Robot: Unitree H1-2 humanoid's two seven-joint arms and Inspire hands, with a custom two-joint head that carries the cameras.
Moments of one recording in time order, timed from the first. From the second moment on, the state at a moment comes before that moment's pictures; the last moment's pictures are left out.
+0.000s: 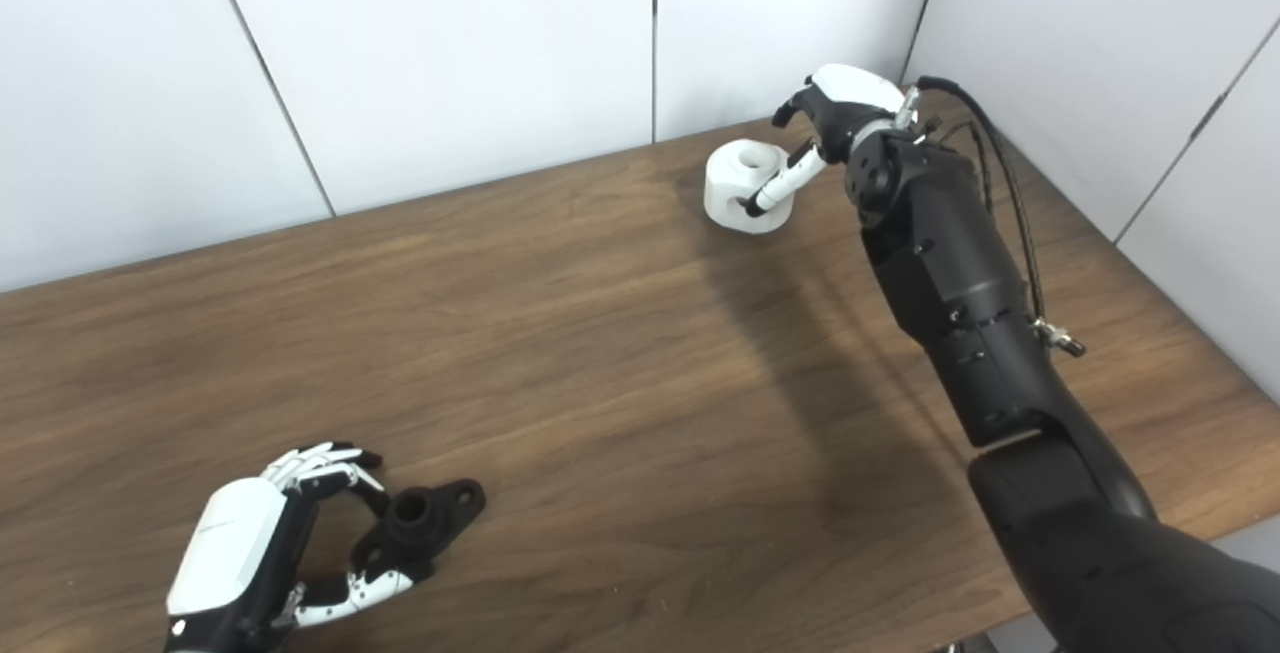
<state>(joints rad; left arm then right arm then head) 0.08 0.25 -0.30 -0.26 0.84 -0.02 -0.08 -0.57 -0.54 -0.01 0.17 -0.98 0.47 0.56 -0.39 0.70</state>
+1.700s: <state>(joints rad) 0.08 0.25 -0.30 -0.26 0.84 -0.02 -0.08 -0.53 -0.54 0.04 0.21 -0.85 0.47 0.38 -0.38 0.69</state>
